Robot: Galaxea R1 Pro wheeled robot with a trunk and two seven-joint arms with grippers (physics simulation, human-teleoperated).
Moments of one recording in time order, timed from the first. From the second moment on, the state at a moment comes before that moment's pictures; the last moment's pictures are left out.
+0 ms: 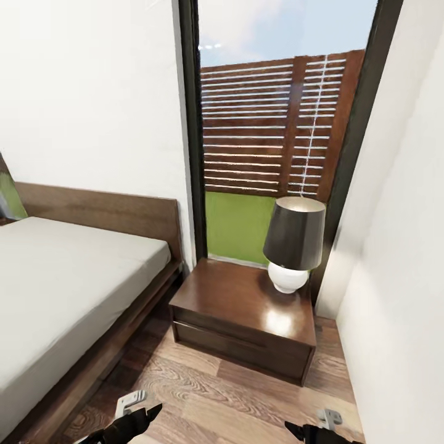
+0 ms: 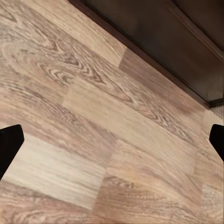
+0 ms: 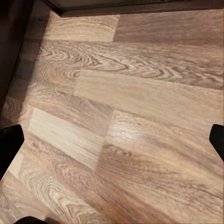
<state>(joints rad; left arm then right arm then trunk) -0.41 0.08 0.30 -0.29 0.10 0.04 -0.51 -0.46 -0.17 -0.03 -0.10 -0.28 0.00 0.70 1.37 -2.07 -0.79</state>
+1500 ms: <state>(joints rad) -0.41 0.08 0.30 -0.29 0.10 0.04 -0.51 -0.46 -0.17 -0.03 -0.10 -0.28 0.00 0.70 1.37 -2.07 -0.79</state>
